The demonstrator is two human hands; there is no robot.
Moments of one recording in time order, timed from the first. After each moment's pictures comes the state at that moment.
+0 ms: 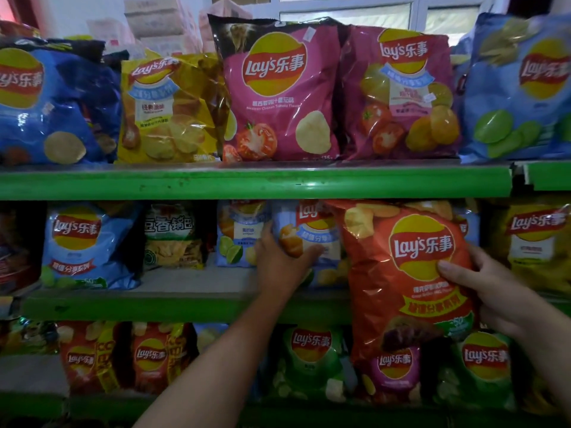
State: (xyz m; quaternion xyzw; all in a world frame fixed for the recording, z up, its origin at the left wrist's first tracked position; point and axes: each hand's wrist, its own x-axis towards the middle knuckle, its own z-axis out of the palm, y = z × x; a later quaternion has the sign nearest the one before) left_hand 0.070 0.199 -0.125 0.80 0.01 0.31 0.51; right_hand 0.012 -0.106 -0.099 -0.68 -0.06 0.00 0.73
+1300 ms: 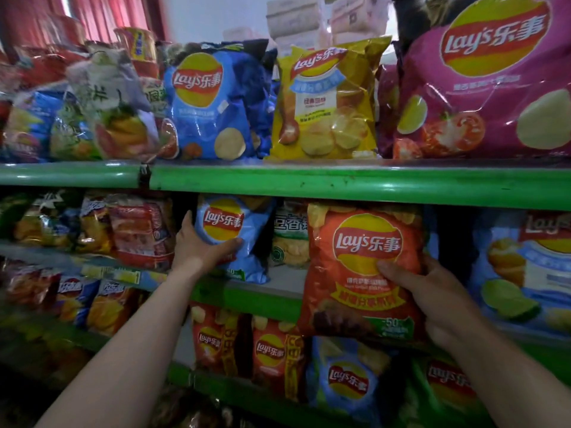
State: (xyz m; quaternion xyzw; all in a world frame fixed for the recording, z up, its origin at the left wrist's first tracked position) left_hand 0.011 0.586 -0.096 0.81 0.22 0.32 0.44; right_hand 0.049 0.209 -0.118 -0.62 -0.13 0.06 0.77
